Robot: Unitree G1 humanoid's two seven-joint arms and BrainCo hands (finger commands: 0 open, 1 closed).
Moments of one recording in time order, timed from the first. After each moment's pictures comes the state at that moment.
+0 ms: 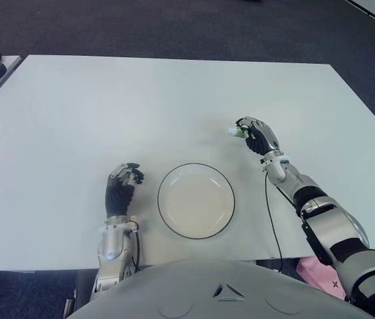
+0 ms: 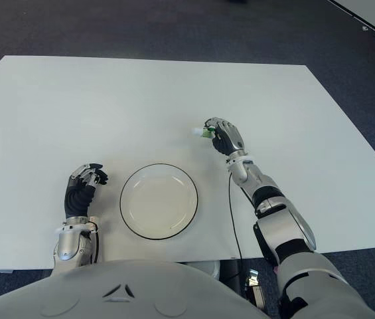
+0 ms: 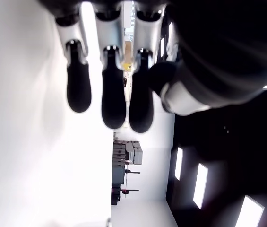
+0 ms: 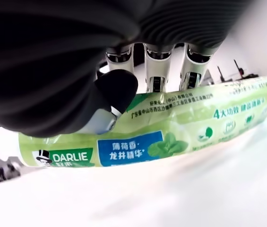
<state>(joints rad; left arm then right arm) 0.47 -0.09 -0.01 0.07 0.00 -0.40 0.10 -0.52 -0.41 0.40 1.10 -0.55 -0.73 -0.53</state>
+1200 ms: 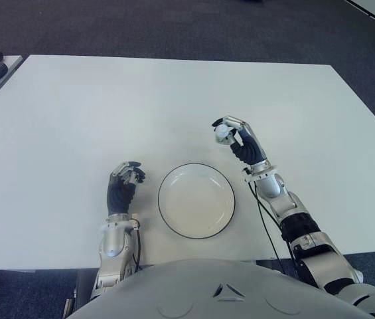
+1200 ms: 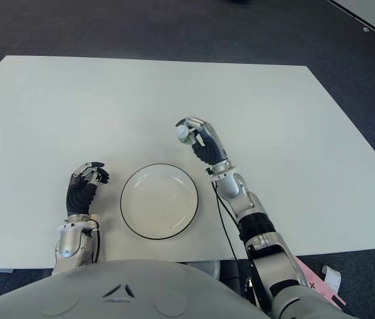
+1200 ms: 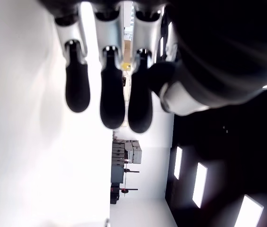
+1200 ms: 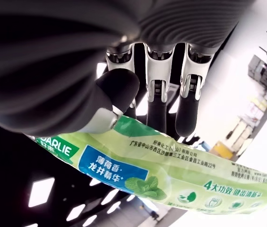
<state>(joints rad) 0.44 -0.08 -0.01 0.08 0.00 -0.39 0.10 -0.18 -0.33 0.27 0.45 -0.40 -0.83 -0.22</state>
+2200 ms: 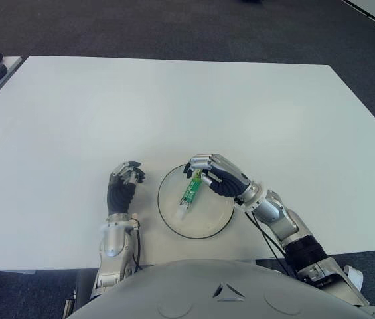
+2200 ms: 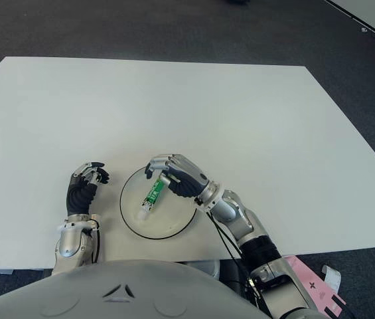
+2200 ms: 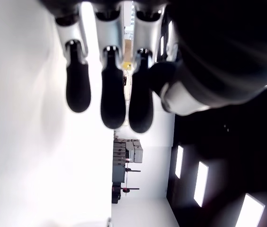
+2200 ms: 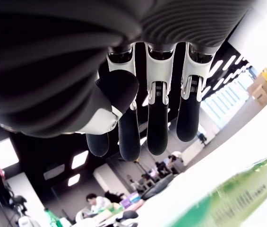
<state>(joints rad) 0.44 -0.08 -0.02 0.08 0.01 -0.38 0.10 -0.03 -0.38 0.37 0.20 -0.47 -0.85 0.08</state>
